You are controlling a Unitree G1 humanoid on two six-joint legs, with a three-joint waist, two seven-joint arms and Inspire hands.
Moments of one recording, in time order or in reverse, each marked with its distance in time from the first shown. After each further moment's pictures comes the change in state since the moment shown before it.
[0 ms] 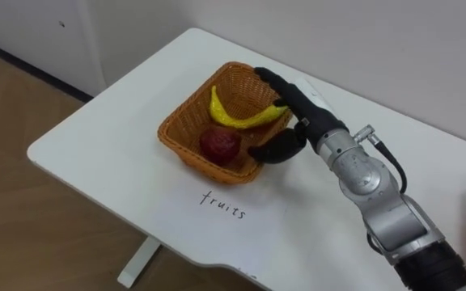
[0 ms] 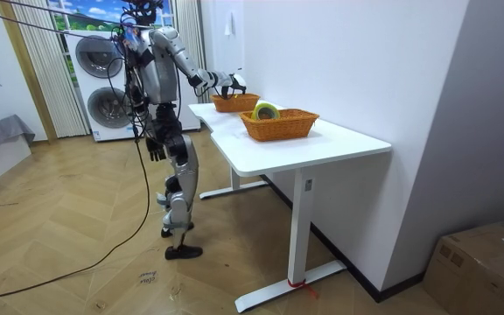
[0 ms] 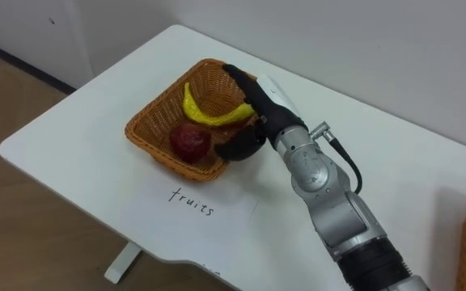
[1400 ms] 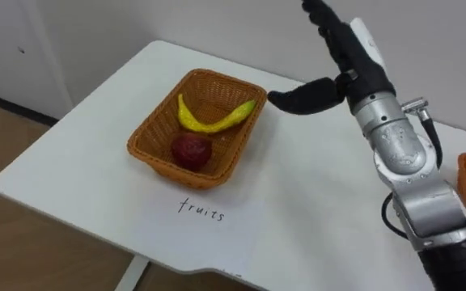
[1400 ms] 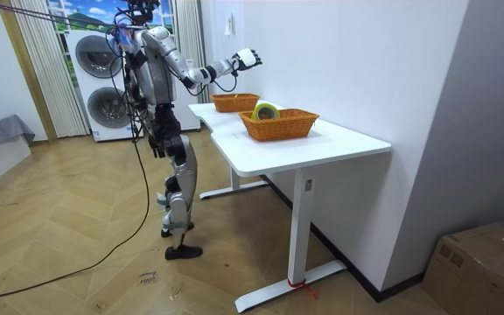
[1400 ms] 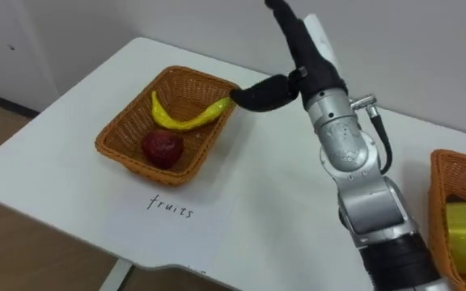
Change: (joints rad) left arm 0.075 -0.010 0.020 -0.009 -0.006 -0.029 0.005; right arm 0.002 -0.049 -0.208 -0.171 0.133 -0.065 -0.109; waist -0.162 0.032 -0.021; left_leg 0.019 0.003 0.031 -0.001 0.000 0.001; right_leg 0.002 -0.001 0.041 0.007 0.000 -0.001
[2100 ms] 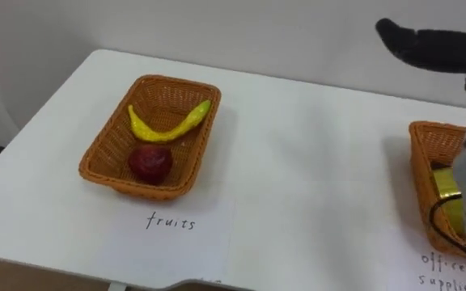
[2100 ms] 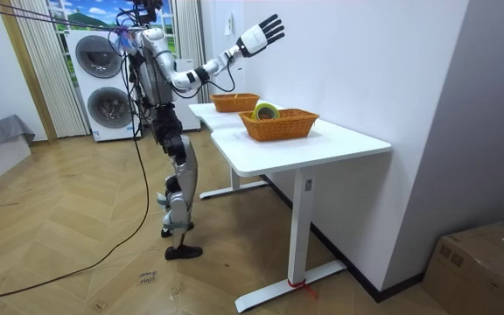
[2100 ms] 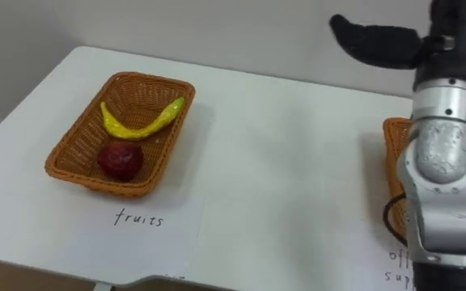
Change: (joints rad) left arm 0.024 -0.018 0.020 0.024 -0.006 -0.065 0.037; right arm 0.167 -0.026 -0.365 -0.153 0.200 -0.107 -0.295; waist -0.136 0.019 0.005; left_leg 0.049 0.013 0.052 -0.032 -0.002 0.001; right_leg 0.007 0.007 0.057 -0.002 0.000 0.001
